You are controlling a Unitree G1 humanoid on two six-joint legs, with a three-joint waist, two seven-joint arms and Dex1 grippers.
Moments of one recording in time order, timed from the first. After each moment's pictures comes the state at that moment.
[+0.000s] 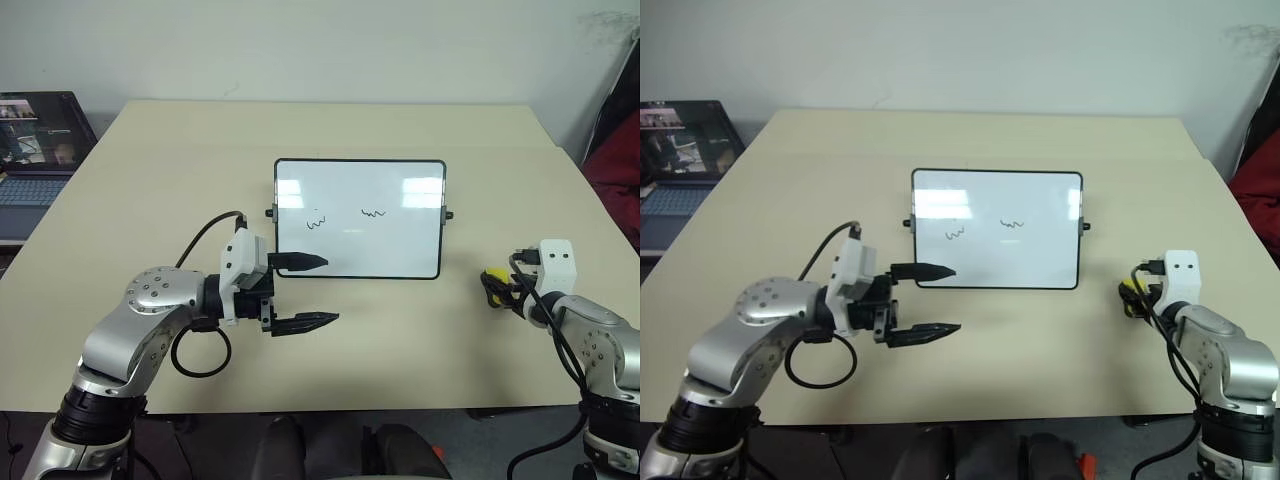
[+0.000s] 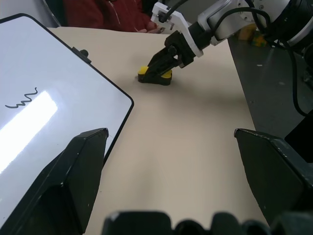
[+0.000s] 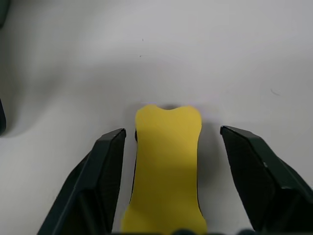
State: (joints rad) left arm -0.28 0.73 -0.04 -0.38 -0.59 0.44 -1.10; right arm -0.22 -0.48 -0.33 -0.29 0.37 1.10 0.24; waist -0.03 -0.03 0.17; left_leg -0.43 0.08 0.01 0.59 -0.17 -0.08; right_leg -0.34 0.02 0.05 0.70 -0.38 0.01
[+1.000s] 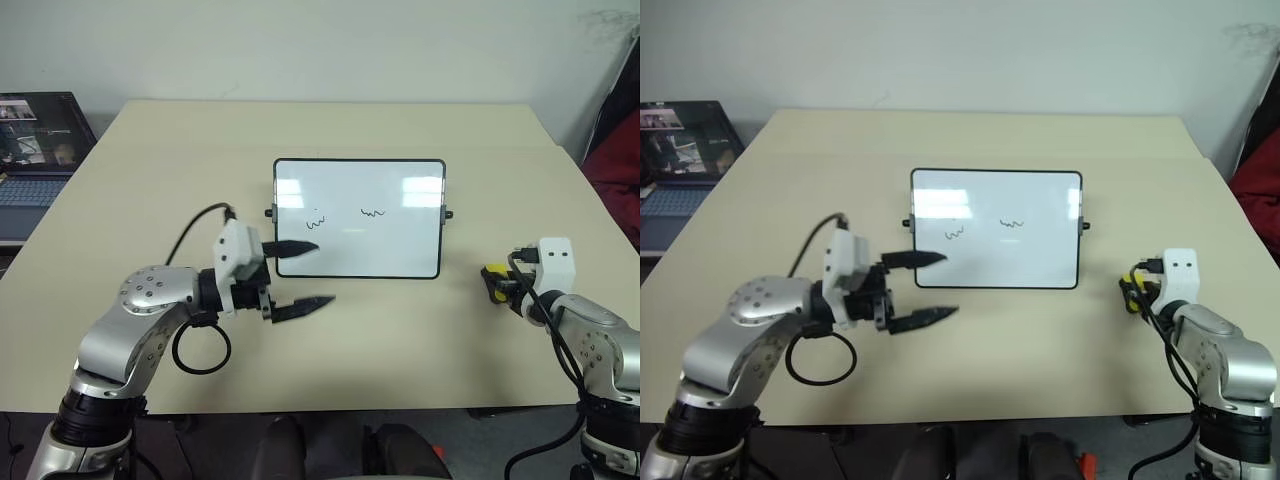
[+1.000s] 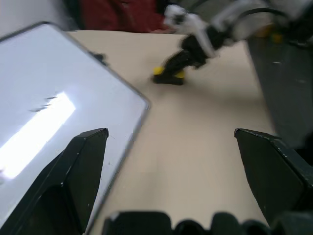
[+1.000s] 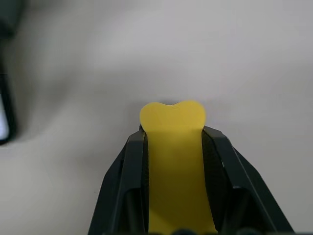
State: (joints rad) left arm -0.25 0.70 0.04 -0.39 -0.54 0.43 -0.93; right arm -0.22 -0.47 -0.33 -0.38 0.39 1.08 0.24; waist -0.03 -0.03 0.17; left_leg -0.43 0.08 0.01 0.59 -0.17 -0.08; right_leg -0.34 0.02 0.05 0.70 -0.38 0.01
